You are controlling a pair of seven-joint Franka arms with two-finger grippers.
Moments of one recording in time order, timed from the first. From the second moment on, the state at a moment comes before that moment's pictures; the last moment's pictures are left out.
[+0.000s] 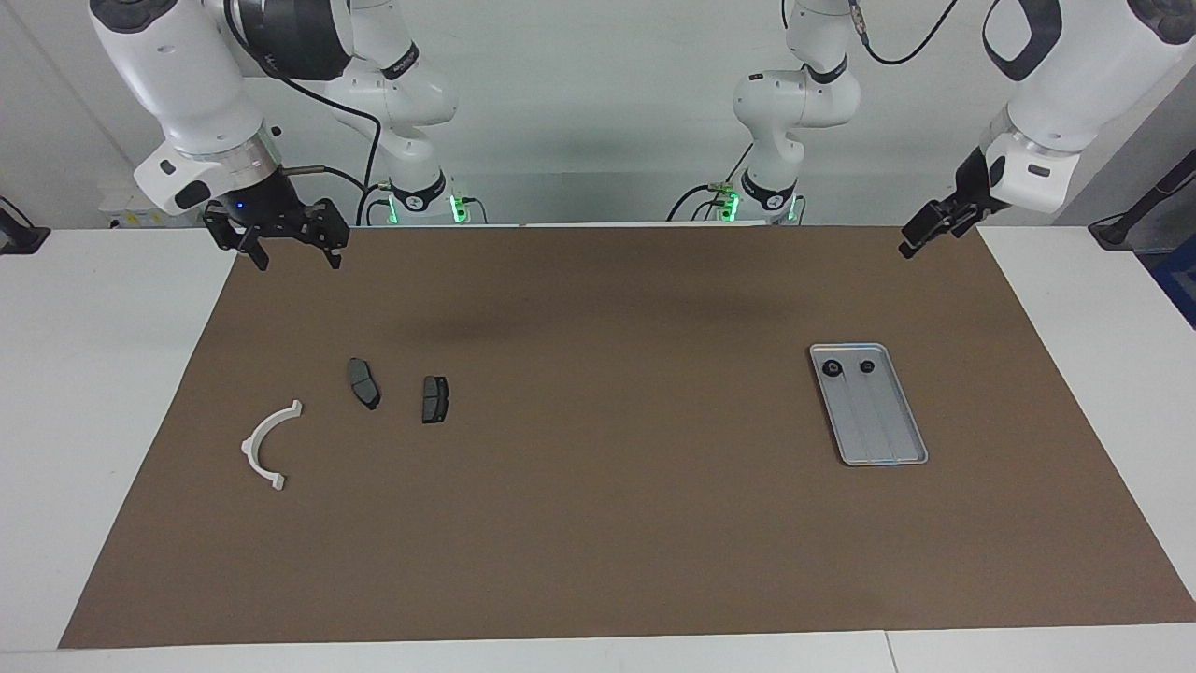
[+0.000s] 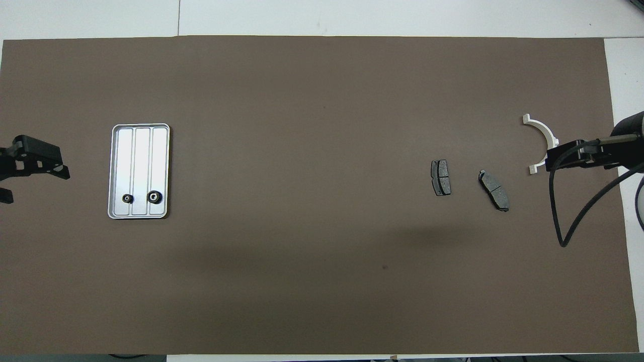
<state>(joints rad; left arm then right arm) -0.08 -0.05 0.09 -1.61 -0.04 1.41 -0.33 0.01 -0.04 -0.02 -1.68 -0.02 1.59 -0.01</state>
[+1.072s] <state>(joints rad) -0.03 -0.07 0.05 -1.74 -0.02 1.63 -0.19 0.01 -0.04 -0.02 -1.68 -0.02 1.59 -0.01</state>
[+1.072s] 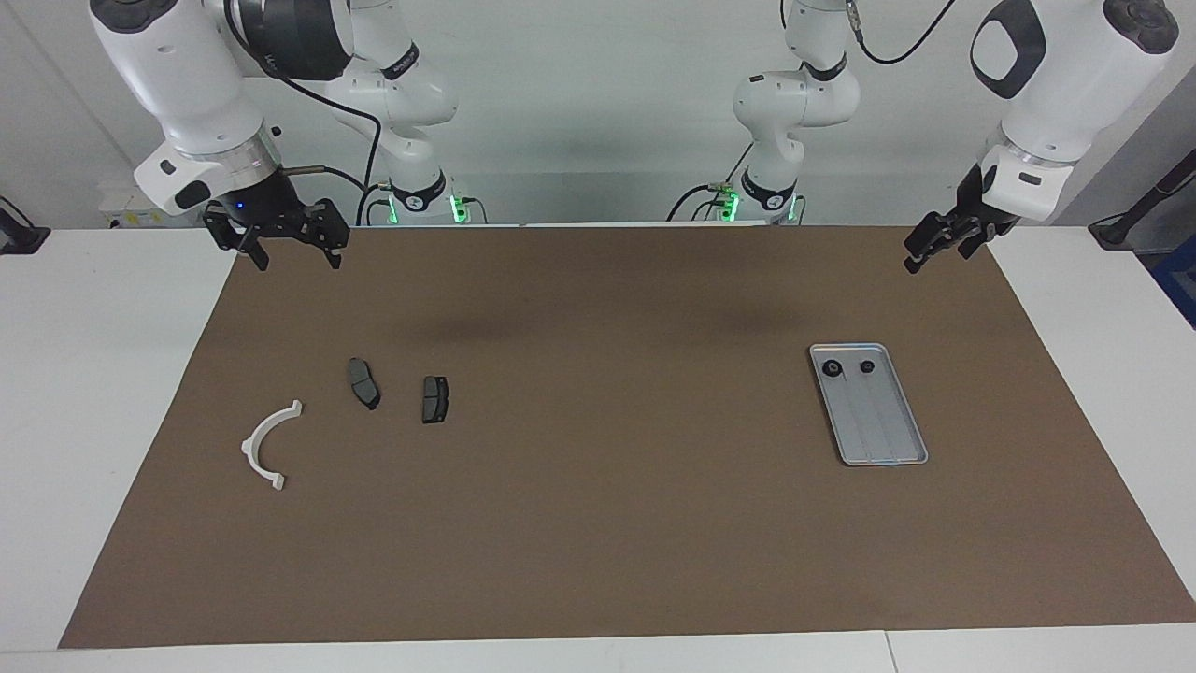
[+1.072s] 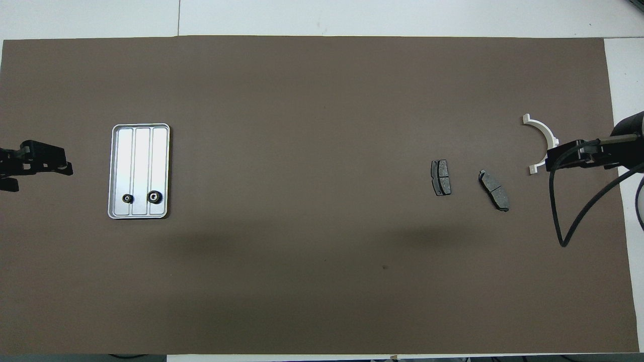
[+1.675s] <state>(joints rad) -0.03 -0.07 0.03 -1.77 -0.02 1.65 -0.19 0.01 -0.04 -0.02 -1.68 -0.02 1.59 -0.01</state>
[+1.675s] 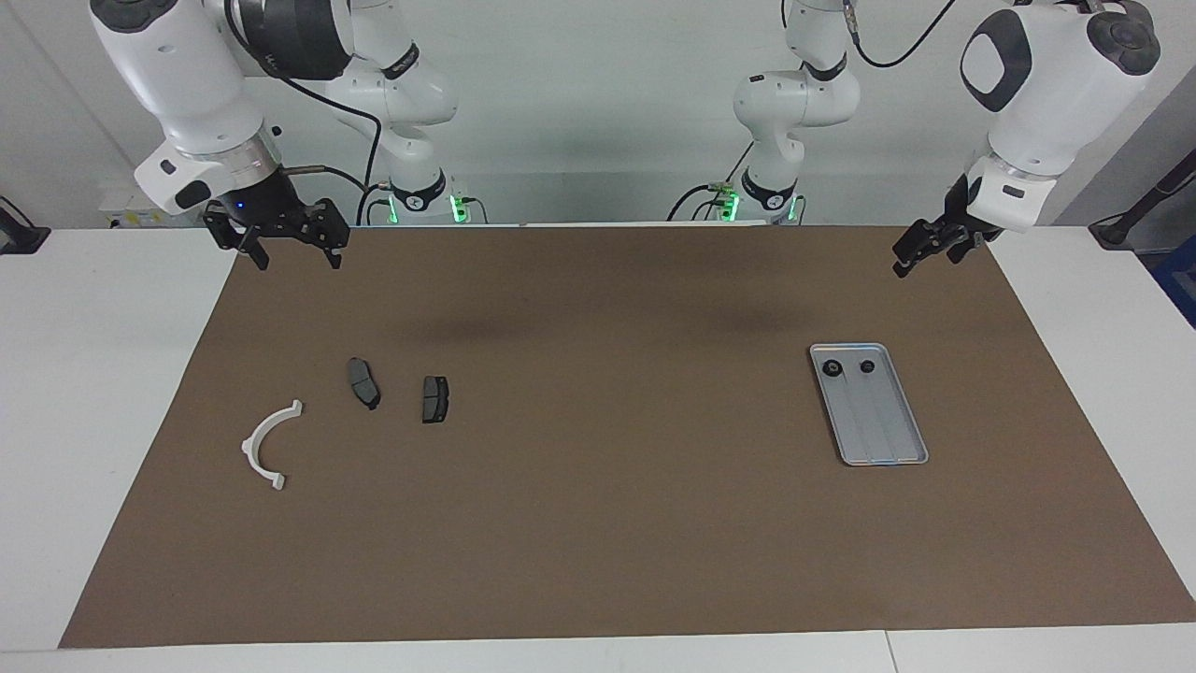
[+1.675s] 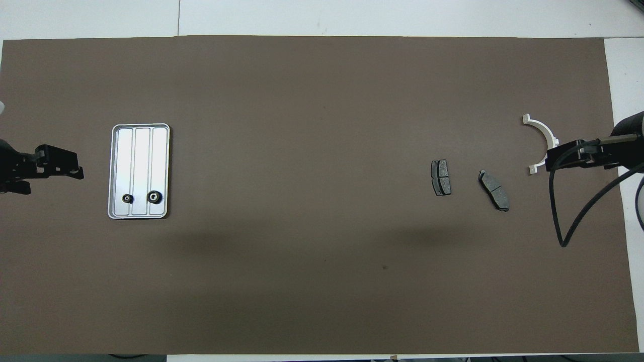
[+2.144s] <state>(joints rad) -0.02 -0.06 0.03 -1.77 0.02 1.67 -0.14 0.01 -0.04 -0.02 -1.68 -0.02 1.59 -0.01</state>
